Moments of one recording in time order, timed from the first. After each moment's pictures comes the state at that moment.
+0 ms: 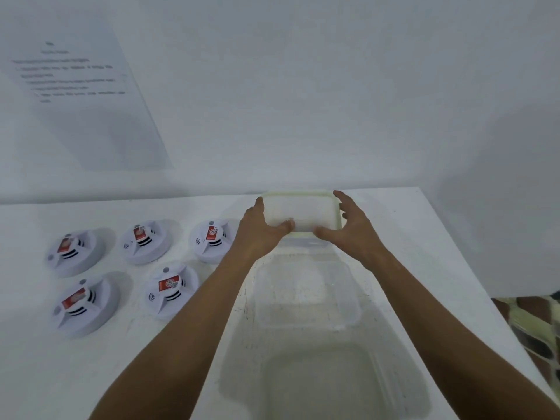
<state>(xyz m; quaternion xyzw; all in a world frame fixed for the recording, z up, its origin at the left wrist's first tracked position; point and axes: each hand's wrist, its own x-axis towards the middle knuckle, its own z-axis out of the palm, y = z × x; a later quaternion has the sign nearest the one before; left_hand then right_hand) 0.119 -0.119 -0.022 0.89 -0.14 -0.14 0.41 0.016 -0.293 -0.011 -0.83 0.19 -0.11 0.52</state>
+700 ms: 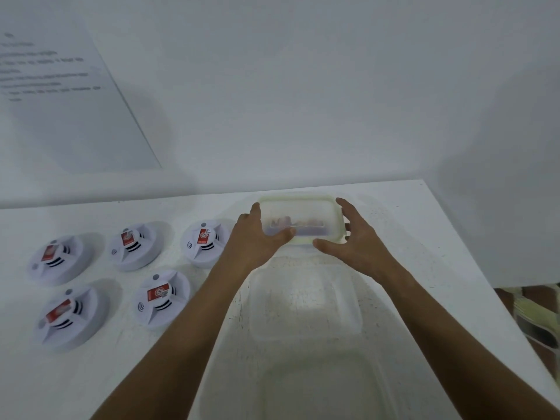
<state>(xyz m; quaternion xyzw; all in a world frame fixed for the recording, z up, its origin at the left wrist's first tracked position) 0.120 -0.119 -0.029 0.92 -0.17 -0.14 0.34 0.011 -0.307 -0.030 -0.84 0.14 -0.09 0.51</state>
